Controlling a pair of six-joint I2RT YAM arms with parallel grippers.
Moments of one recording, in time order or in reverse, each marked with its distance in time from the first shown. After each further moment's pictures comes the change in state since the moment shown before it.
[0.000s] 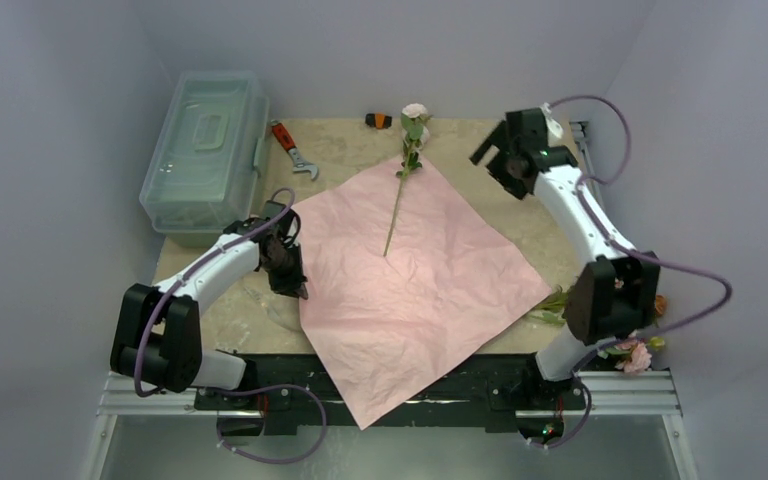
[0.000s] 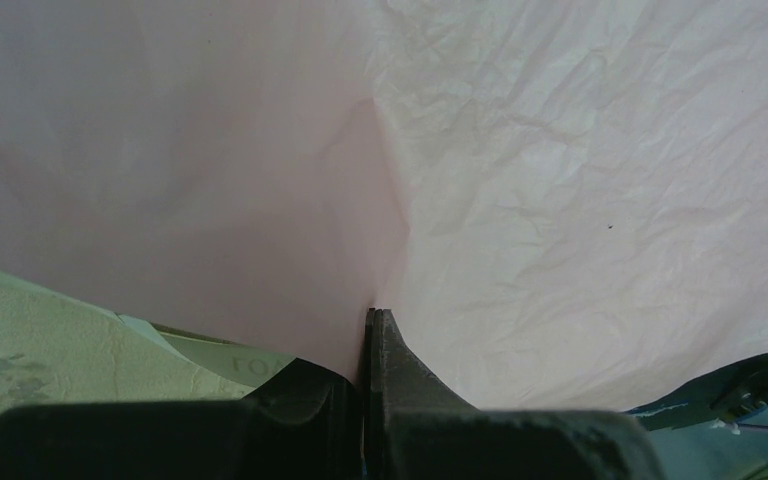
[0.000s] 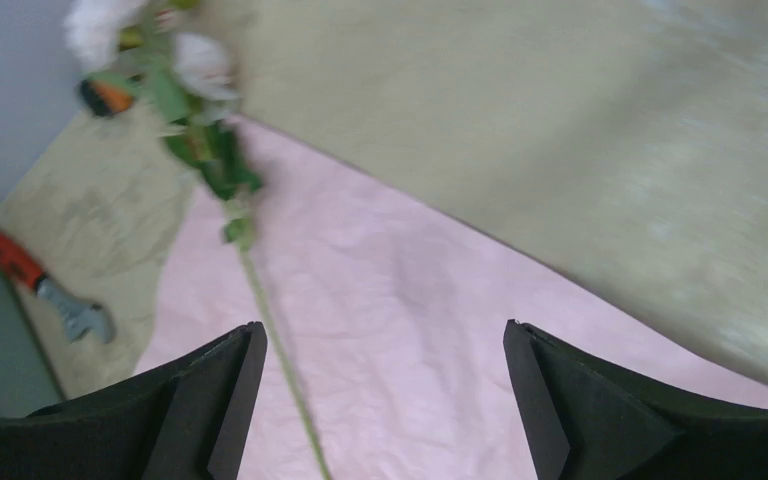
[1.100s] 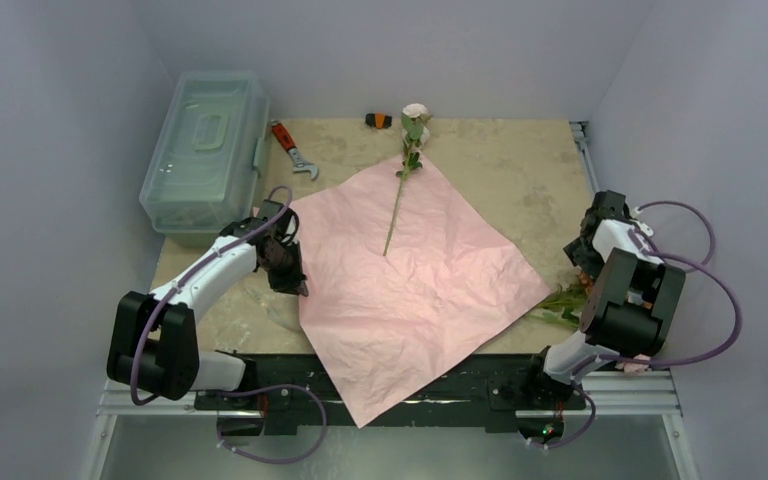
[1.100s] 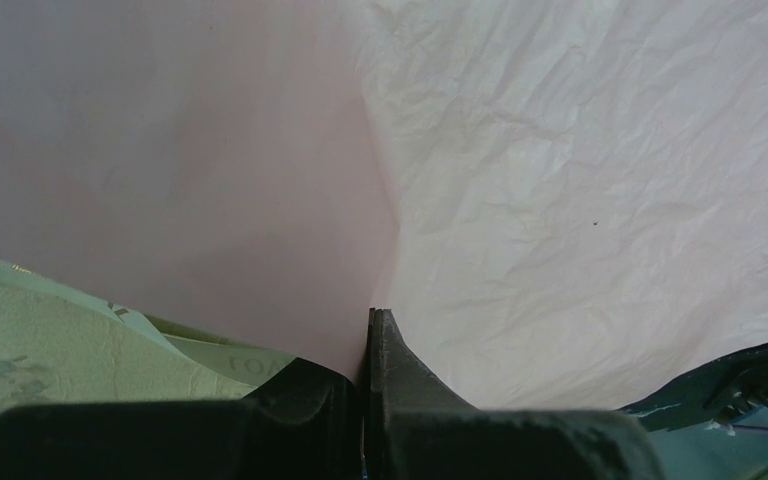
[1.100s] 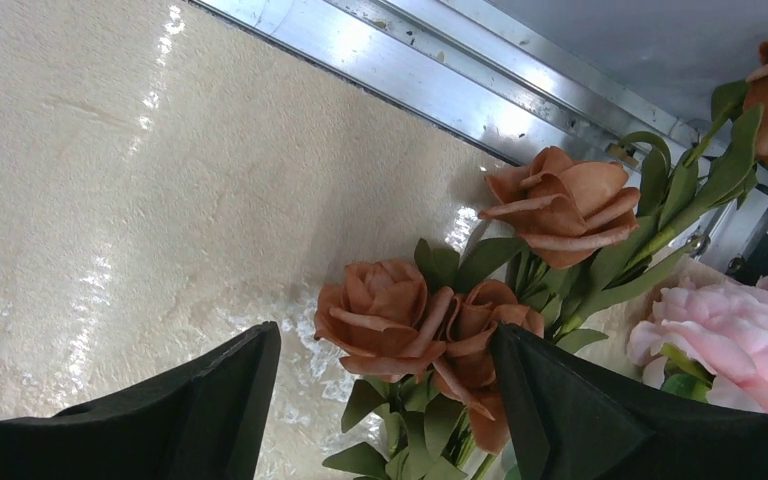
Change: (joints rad) left arm 0.000 -0.040 0.000 0.009 0.001 0.001; right arm -0.642 -0.175 -0.717 0.073 0.241 -0.139
